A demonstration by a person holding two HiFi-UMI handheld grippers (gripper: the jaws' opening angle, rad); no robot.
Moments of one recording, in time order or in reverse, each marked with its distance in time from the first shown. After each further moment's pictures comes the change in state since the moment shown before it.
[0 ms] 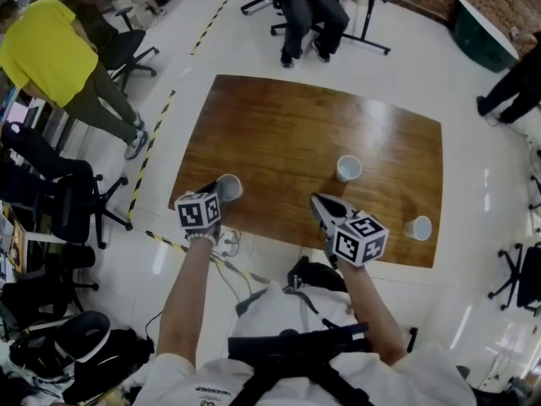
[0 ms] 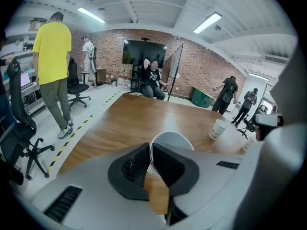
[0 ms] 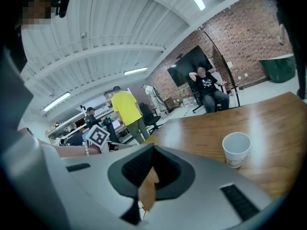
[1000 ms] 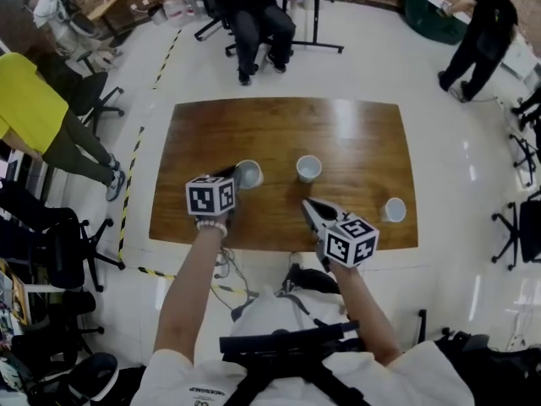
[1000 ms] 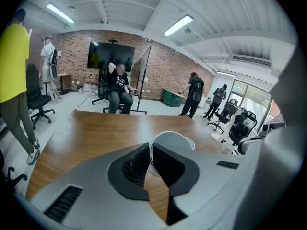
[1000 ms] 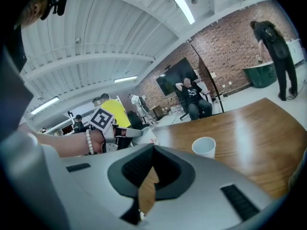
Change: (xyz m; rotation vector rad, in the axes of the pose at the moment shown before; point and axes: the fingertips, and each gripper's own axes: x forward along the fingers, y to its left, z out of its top) left arm 0.037 -0.180 0.083 0.192 -0.020 -0.298; right arm -0.064 -0.035 0.009 0.047 -0.106 -0.142
